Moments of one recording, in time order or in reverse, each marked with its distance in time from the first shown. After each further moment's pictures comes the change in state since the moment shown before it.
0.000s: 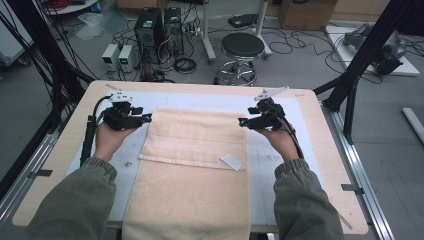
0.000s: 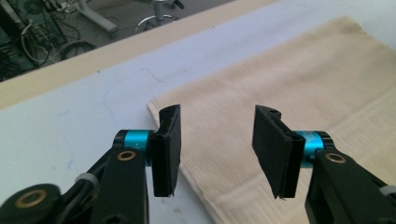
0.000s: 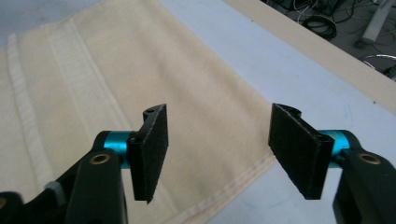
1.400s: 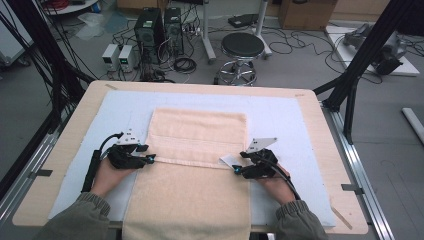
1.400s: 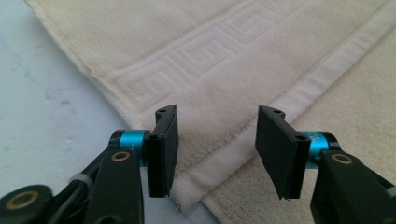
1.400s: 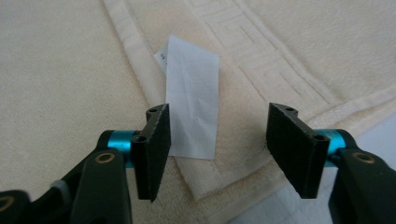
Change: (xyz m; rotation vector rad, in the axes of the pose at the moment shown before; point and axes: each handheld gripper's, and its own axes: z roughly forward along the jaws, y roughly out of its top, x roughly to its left) left arm -0.044 -0.082 0.004 0.156 -0.121 0.121; right arm 0.076 -0.097 0.021 0.071 0.096 -0.102
